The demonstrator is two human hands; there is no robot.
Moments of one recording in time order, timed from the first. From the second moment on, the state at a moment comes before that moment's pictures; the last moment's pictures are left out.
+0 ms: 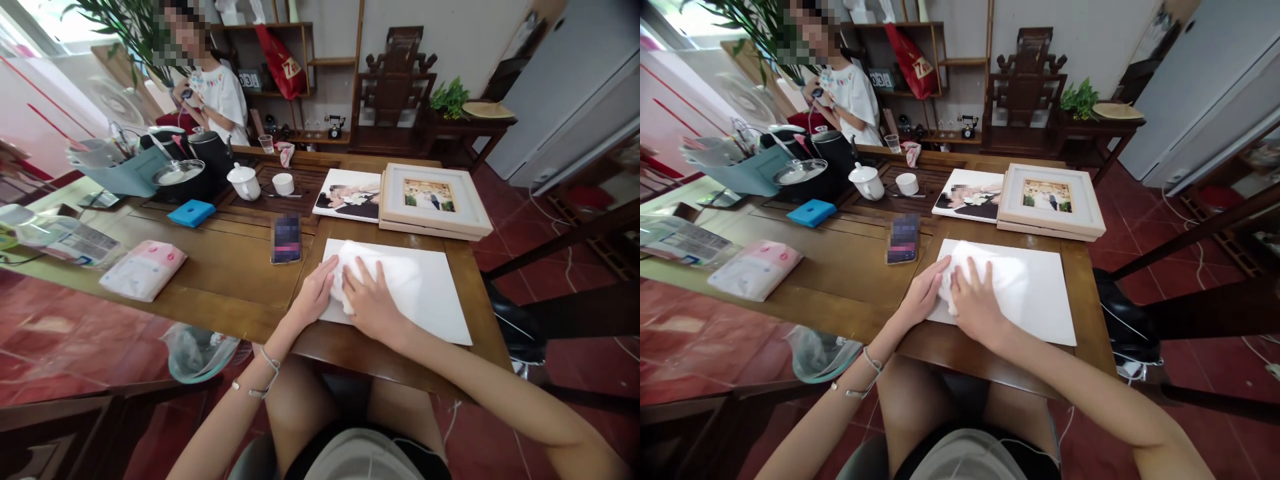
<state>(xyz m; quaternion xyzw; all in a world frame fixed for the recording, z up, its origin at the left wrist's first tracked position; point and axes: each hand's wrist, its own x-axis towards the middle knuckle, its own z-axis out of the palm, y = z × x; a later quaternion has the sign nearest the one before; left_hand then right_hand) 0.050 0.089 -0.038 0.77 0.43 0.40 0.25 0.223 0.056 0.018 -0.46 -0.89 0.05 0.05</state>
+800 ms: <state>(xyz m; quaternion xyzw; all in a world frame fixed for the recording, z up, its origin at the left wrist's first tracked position) 0.052 0.090 -0.040 0.79 0.41 0.39 0.24 0.214 0.143 0.025 -0.43 -0.89 0.11 0.08</state>
